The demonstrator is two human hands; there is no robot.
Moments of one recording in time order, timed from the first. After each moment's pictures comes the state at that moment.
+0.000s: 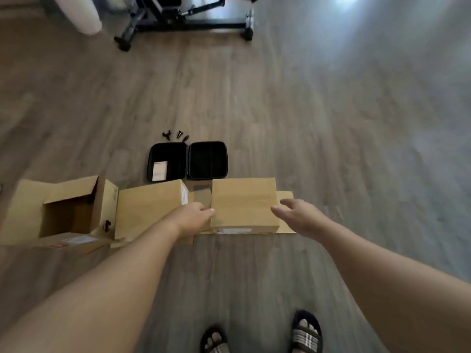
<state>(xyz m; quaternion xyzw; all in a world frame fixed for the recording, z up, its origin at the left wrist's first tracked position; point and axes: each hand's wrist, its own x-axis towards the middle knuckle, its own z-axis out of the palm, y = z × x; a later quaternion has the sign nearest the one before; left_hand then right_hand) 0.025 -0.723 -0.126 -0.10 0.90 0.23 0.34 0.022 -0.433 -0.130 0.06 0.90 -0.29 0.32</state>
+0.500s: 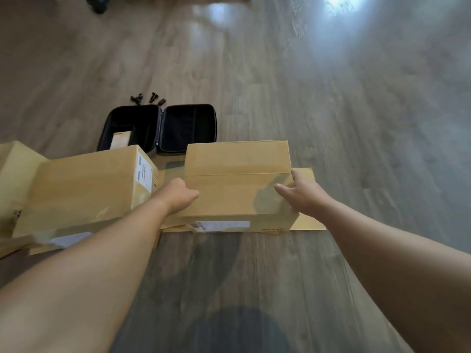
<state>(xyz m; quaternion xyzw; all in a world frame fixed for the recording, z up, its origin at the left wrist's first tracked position) -0.067 -0.715 -0.463 -0.18 0.93 0.22 0.25 -0.073 -0.415 -0.486 0.08 0.91 -0.33 0.24</state>
